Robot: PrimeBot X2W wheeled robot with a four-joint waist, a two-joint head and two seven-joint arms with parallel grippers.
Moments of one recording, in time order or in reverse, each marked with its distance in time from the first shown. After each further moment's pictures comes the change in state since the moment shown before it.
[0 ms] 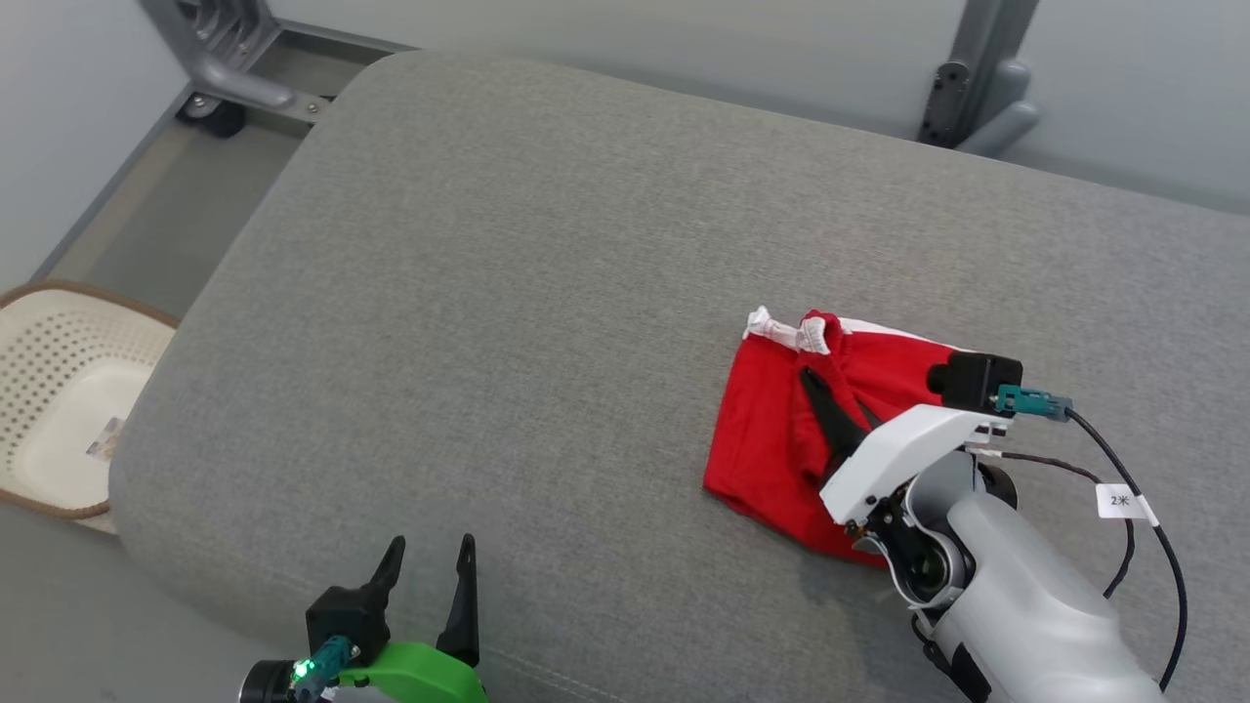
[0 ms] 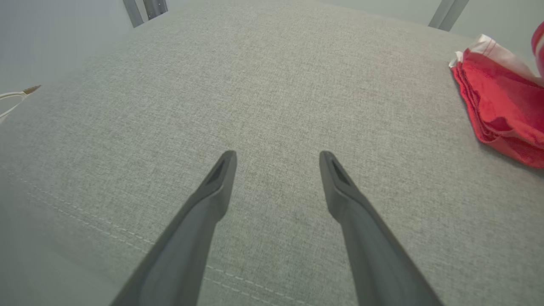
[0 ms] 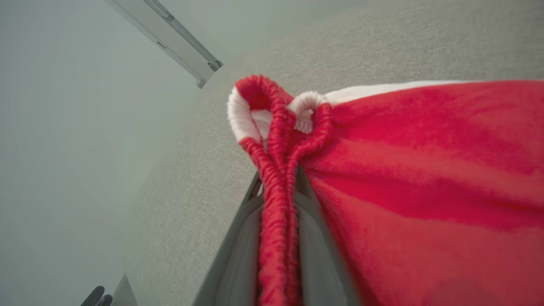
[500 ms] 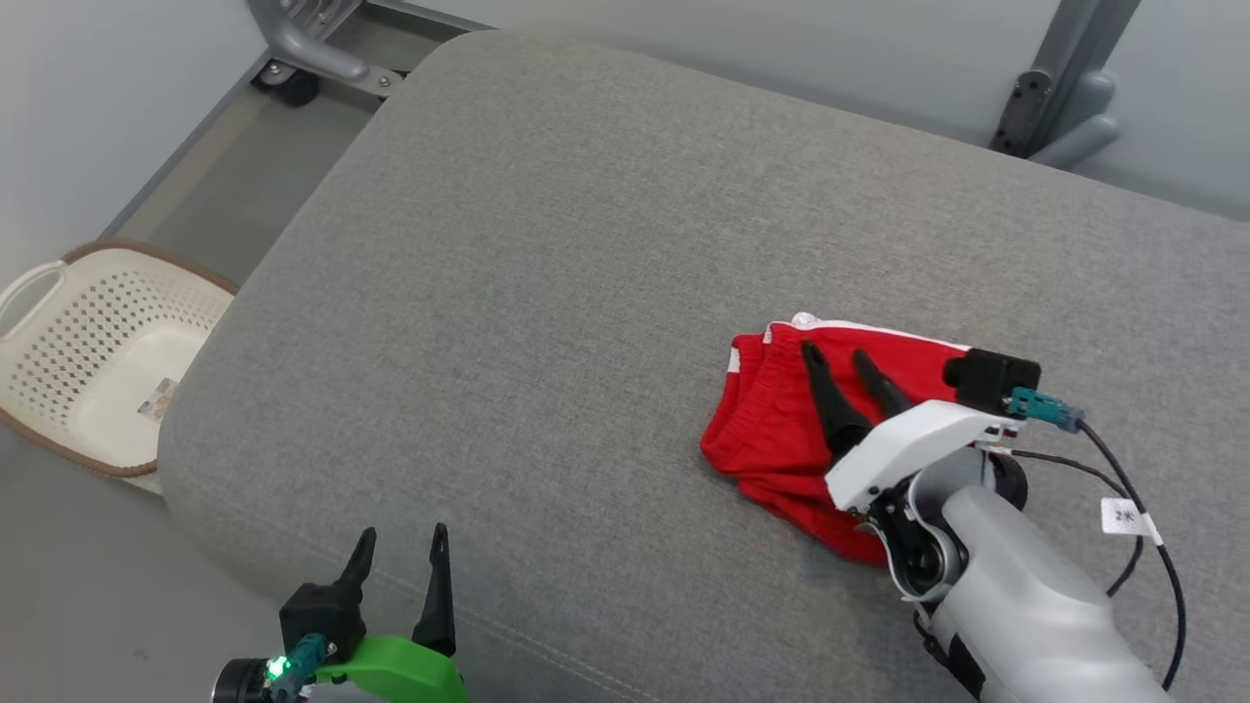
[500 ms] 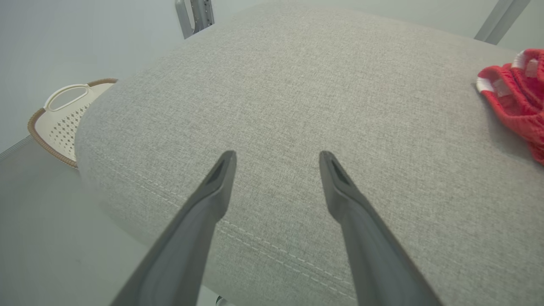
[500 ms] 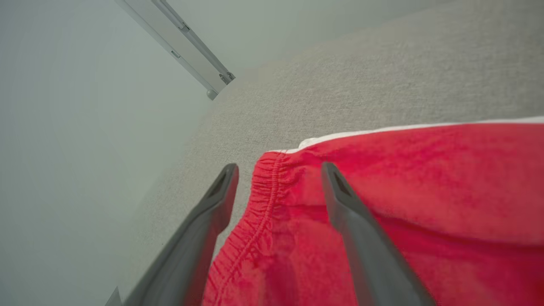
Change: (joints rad) left arm 0.011 0.000 0.041 -0.029 0.025 0.007 0.000; right arm -0.064 0.021 0.014 0.130 -0.016 0.000 -0.165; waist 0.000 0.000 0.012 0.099
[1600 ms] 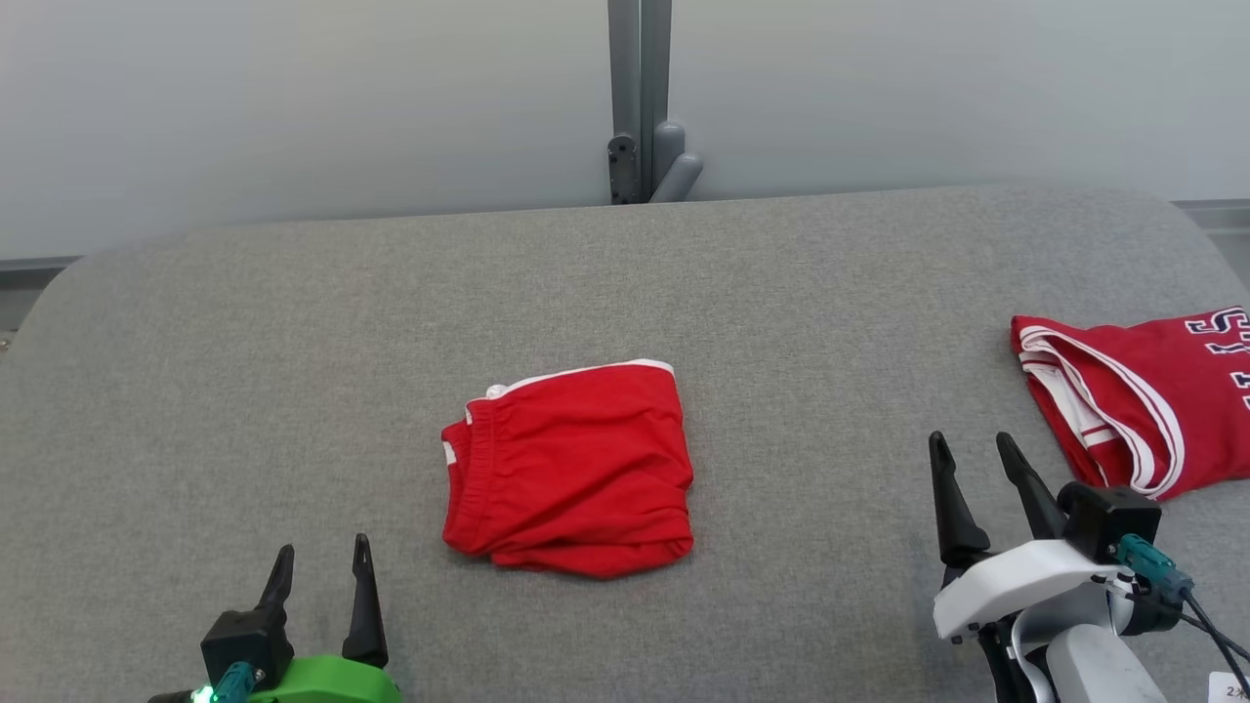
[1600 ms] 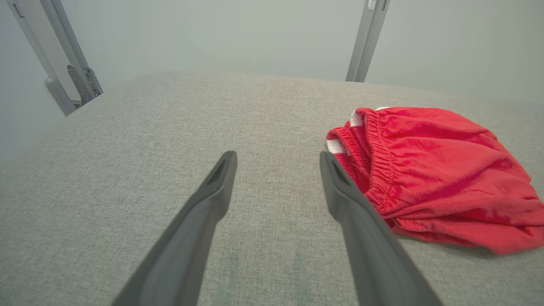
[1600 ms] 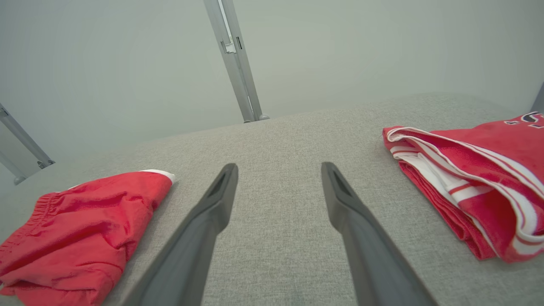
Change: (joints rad) left arm 0.061 -0.001 0.161 -0.079 0.066 -0.002 0.000; right arm 0.409 0.012 -0.408 -0.379 -0.577 0.000 -0.028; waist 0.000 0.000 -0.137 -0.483
